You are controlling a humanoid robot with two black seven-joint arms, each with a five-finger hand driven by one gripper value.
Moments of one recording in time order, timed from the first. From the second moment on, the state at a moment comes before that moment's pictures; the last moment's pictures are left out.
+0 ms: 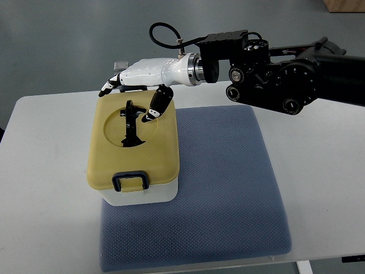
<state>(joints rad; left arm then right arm) -0.03 0.00 -0.09 -0.18 0.02 -0.12 -0.11 1.52 -0.16 -0.12 1.01 -1.18 0.07 0.37</state>
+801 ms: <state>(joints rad) -0.03 0.00 -0.09 -0.18 0.02 -0.12 -0.11 1.48 -0.10 -0.12 1.00 -1.18 -0.01 0.39</state>
